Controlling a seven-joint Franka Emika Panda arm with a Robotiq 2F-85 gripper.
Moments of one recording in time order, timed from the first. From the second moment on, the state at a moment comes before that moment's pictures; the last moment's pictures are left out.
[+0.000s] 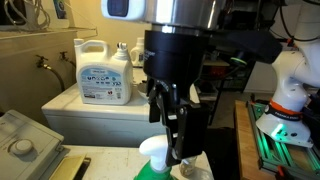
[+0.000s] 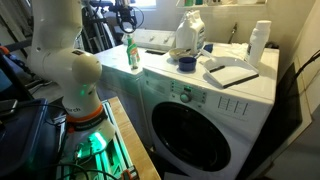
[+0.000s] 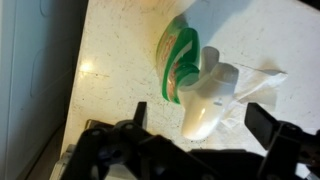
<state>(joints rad) 0.62 0.36 0.41 -1.51 -0.15 1.95 0.28</state>
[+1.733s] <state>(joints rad) 0.80 0.50 0.25 -1.25 -0.19 1.67 0.32</state>
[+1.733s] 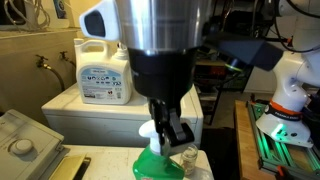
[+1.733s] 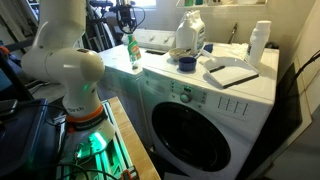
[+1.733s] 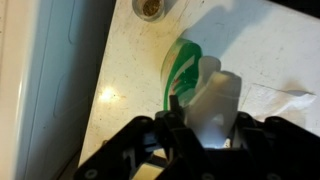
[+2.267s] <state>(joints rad) 0.74 0.37 0.21 -1.10 -0.18 1.56 0.31</state>
